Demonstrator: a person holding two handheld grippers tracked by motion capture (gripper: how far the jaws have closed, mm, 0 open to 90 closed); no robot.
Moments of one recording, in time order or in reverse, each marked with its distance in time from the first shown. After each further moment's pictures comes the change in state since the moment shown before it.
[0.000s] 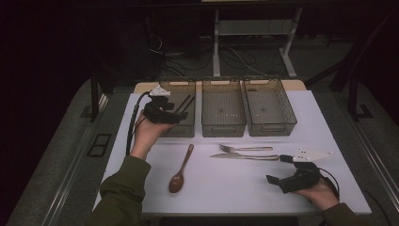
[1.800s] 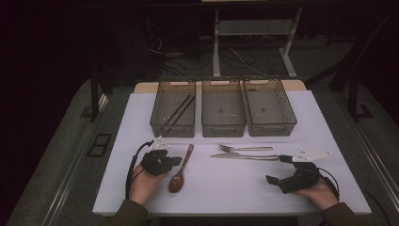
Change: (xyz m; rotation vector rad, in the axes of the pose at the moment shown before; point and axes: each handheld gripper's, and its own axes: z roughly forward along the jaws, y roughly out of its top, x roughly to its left) left arm -0.054 -0.119 -0.009 0.144 -0.092 -0.004; right arm 0.001 0.001 0.001 0.008 0.005 -0.005
